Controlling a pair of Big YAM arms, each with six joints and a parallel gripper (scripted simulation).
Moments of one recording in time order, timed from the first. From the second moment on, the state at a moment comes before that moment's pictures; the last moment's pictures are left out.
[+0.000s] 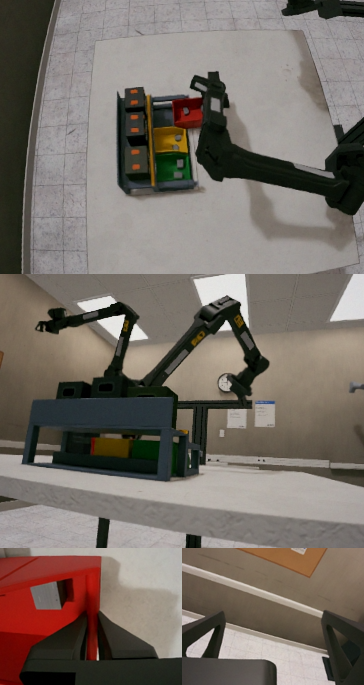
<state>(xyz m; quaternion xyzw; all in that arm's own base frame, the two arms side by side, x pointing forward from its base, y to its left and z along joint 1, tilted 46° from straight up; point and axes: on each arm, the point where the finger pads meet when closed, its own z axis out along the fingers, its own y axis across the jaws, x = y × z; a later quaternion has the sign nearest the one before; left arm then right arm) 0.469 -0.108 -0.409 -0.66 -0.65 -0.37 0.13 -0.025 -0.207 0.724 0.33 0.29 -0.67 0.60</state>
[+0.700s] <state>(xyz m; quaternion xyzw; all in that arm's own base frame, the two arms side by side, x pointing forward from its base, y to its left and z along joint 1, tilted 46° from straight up) 0.469 -0.108 -0.409 -0.66 -0.65 -0.37 0.13 -0.025 -0.207 0.724 0.33 0.29 -0.67 0.60</state>
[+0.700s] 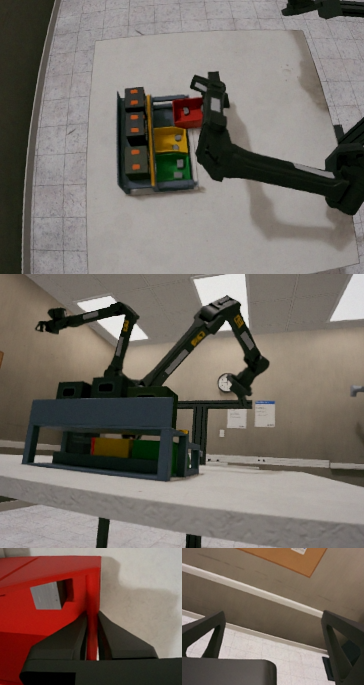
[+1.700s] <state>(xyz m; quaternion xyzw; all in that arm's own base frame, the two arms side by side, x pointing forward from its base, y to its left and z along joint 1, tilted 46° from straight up) 0.464 -0.105 -0.411 -0.65 -0.65 -0.37 0.13 -0.025 -0.207 0.724 0.33 0.29 -0.67 0.60</state>
